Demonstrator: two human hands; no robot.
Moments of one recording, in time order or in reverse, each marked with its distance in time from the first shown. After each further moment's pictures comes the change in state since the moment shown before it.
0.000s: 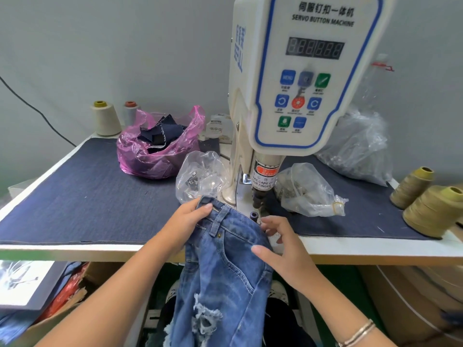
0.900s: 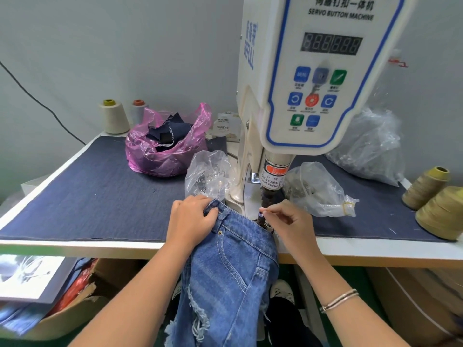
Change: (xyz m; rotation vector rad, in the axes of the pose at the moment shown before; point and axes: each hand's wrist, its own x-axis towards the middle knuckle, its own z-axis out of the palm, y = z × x) left_hand 0.028 -0.032 -0.008 1.141 0.463 0.326; right_hand 0.046 -0.001 0.007 0.158 0.260 -0.154
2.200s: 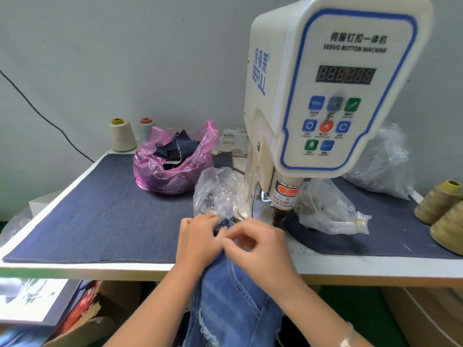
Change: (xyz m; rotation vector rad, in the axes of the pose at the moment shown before) left_hand -0.002 0.003 -0.004 0.030 -0.017 0.043; right_hand -0.015 -0.078 0.056 -0.135 -0.115 -0.176
